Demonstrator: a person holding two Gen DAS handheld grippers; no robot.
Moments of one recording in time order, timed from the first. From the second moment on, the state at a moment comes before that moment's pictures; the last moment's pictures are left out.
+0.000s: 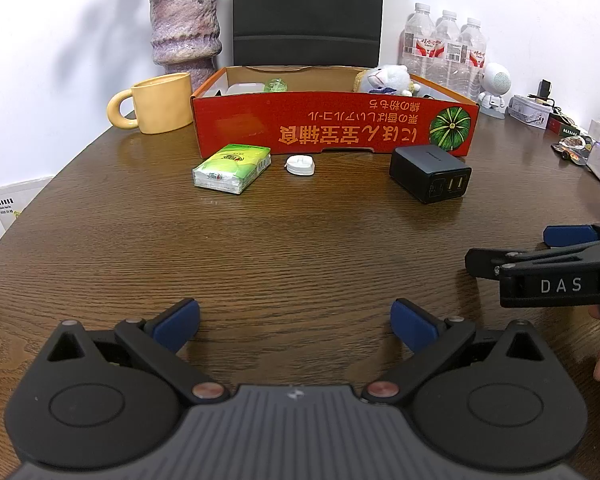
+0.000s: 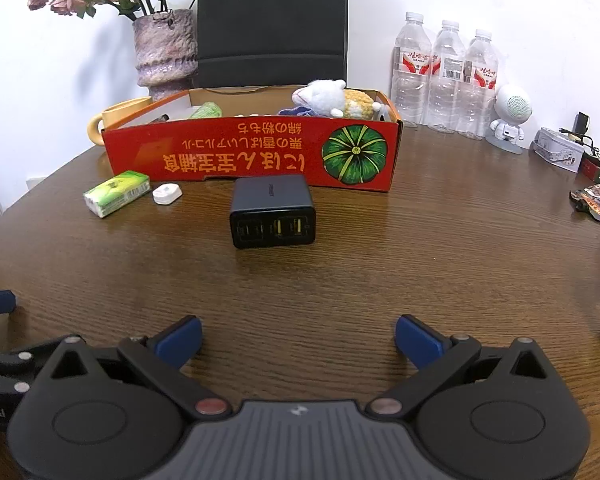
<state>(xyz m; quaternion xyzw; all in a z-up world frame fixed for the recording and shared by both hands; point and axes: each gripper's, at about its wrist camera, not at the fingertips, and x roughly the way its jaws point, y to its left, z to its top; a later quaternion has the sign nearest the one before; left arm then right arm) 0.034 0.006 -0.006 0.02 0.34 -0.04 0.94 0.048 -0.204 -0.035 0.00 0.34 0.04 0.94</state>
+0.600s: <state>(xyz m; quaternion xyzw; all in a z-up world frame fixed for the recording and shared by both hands) 0.203 0.056 0.012 0.05 0.37 -0.11 0.92 0.151 -0.183 -0.020 -0.02 0.38 0.08 0.92</state>
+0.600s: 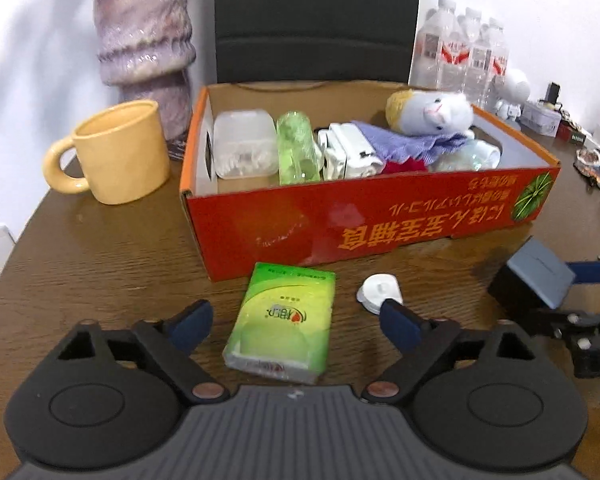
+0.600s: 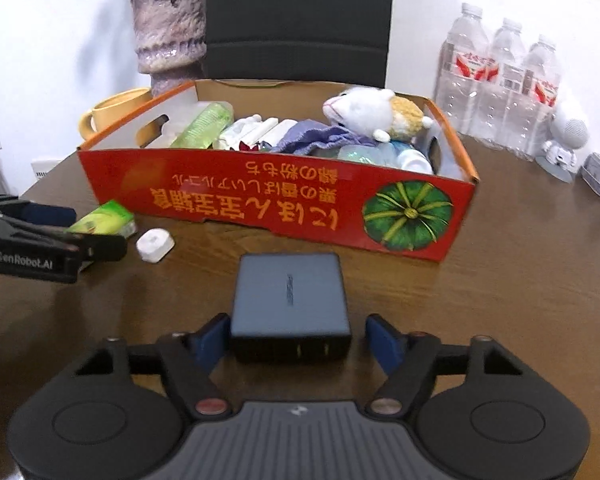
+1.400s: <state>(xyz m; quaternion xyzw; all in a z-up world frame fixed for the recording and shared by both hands) 0.100 0.044 0.086 -0.04 0.27 -0.08 0.96 0.059 -0.206 0.017 0.01 0.36 0.12 0.93</state>
